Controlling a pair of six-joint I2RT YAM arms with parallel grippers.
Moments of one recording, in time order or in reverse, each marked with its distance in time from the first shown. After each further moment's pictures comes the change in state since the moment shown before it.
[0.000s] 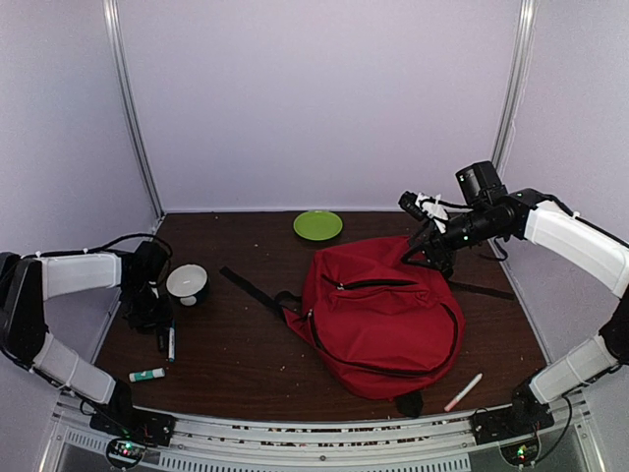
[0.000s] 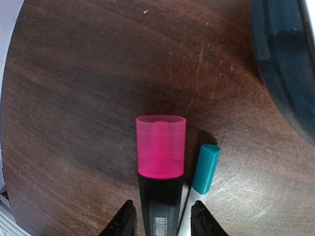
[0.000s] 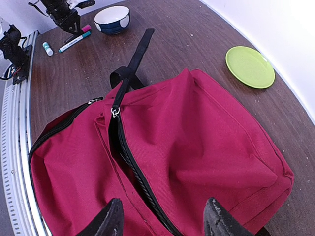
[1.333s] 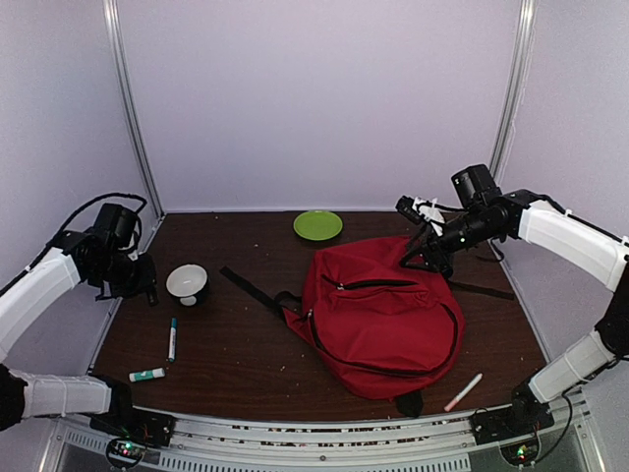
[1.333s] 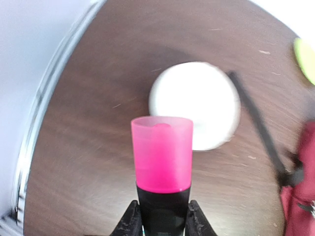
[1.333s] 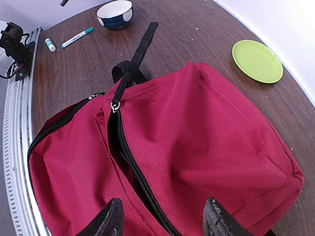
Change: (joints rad) left arm -0.023 -0.351 0.152 -0.110 0.023 0.002; right arm -0.008 0.037 0.000 -0.005 -0.027 -0.014
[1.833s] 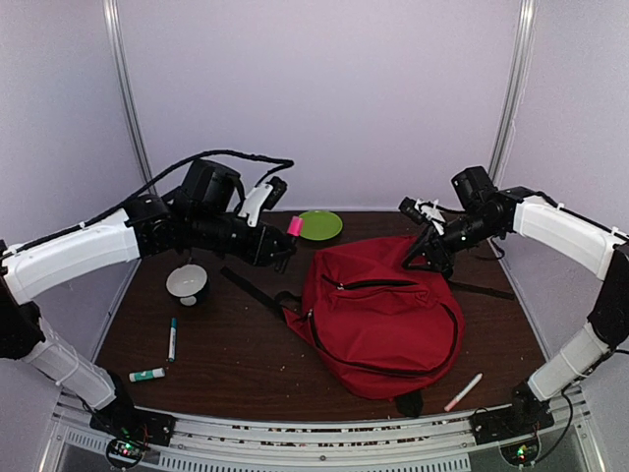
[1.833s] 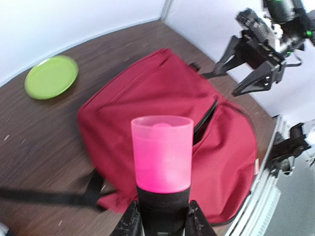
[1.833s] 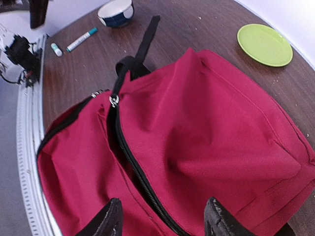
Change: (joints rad) left arm -0.632 0.364 0.402 0.372 0.270 0.293; right arm -0.047 0.069 0.028 -0.061 -0.060 0.010
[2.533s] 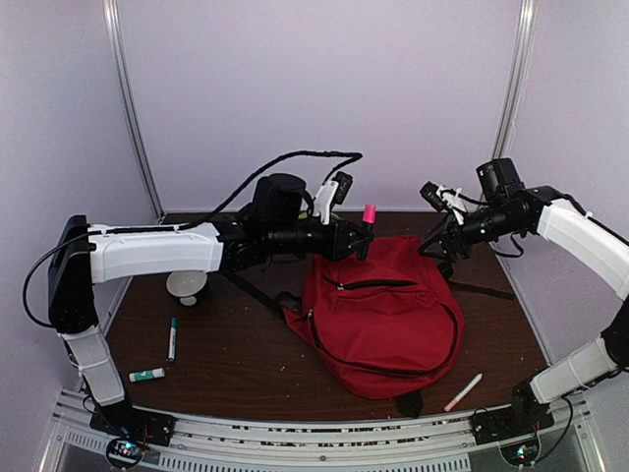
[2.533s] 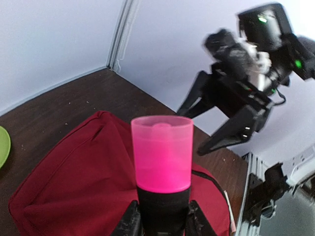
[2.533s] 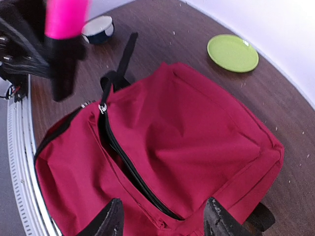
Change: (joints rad) left arm -0.123 0.388 0.126 0.612 0.089 -0.119; right arm -0.060 -0.145 -0.018 0.010 0.011 0.057
